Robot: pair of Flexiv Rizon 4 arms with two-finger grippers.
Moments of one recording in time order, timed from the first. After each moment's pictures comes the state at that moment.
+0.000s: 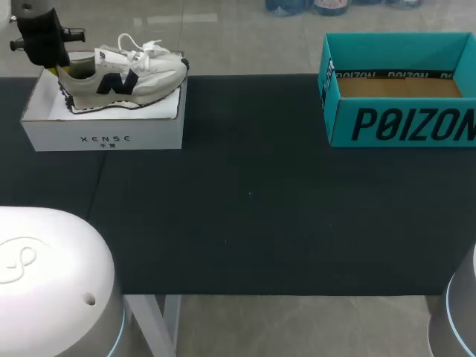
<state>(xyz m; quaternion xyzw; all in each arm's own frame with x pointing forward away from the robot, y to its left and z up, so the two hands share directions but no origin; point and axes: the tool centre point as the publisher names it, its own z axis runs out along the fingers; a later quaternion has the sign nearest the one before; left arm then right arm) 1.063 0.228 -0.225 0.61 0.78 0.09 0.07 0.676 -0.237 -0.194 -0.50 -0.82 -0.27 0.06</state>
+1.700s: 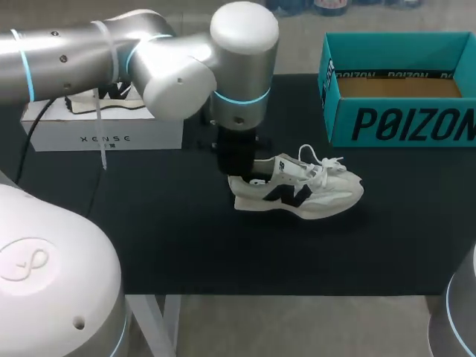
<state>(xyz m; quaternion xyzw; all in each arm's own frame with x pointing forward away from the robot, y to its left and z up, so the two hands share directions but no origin) 0.853 -0.149 -0.329 0.70 0.71 0.08 0.03 0.676 -0.237 -0.194 -0.50 -0.82 -0.27 0.06</state>
